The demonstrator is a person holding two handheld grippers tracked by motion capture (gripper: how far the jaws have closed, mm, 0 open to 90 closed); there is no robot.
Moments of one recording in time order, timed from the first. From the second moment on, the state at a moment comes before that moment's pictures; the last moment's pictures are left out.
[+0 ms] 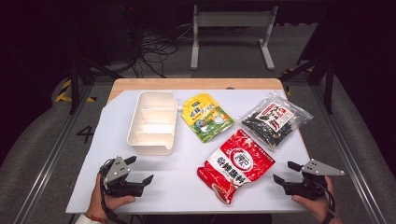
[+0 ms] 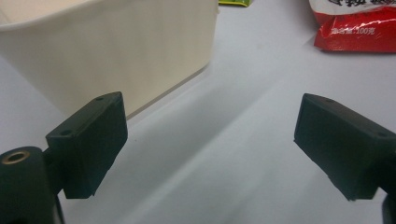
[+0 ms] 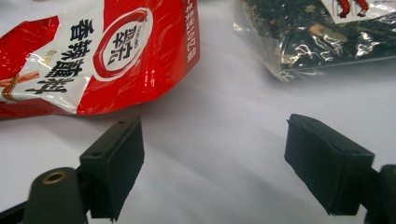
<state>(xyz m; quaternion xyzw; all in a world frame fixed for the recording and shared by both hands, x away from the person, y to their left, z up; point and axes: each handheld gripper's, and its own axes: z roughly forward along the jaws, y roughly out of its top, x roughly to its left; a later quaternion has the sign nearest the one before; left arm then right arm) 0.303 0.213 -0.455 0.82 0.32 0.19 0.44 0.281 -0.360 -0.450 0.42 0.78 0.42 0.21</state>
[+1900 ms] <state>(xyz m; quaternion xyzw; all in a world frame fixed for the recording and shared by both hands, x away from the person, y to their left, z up) 0.311 0.175 -0.455 0.85 0.27 0.13 0.44 0.324 -0.262 -0.452 0.41 0.77 0.47 0.09</state>
